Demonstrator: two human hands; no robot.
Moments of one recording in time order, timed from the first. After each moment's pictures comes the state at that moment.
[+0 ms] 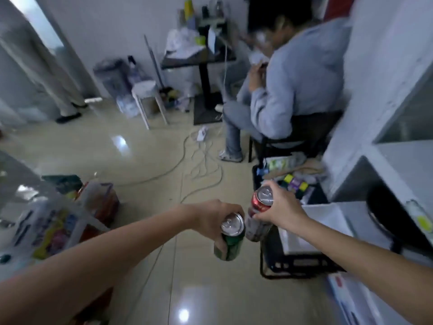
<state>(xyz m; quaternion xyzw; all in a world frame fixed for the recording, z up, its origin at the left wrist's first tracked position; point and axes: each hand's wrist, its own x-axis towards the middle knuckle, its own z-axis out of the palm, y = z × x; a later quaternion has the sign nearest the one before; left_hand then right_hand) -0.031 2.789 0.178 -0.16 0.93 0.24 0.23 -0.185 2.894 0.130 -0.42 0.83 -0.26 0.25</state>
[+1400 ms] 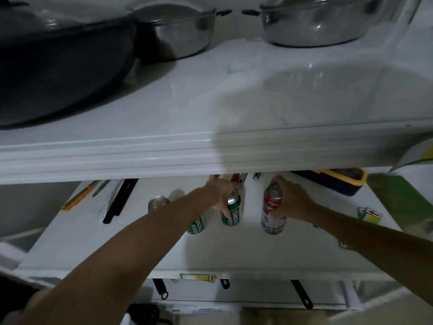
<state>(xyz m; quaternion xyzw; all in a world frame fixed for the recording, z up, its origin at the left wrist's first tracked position) -0.442 3.359 0.188 0.49 0.85 -0.12 0.16 -0.299 3.506 0.179 0.23 0.92 -0.31 0.03</state>
